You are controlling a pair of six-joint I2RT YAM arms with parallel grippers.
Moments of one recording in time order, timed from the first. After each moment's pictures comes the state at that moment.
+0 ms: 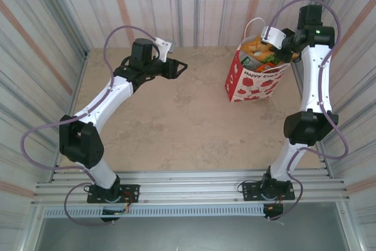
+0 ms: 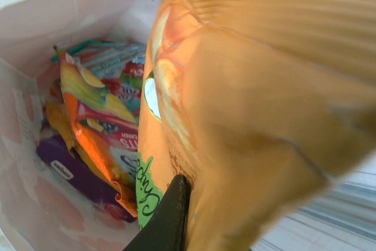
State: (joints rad) left arm -0.41 1.66 1.49 -0.32 0.47 -0.13; right arm -0.13 1.87 2.26 -1.30 -0.31 -1.28
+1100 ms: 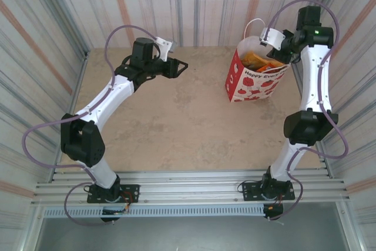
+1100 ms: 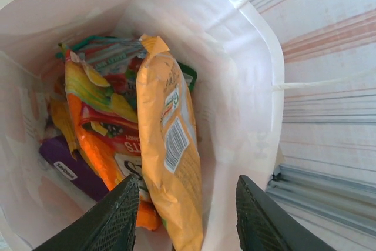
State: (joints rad) left arm -0.41 1.68 1.51 -0.32 0.48 -0.14; right arm -0.12 1.88 2.24 -1.29 -0.32 -1.26
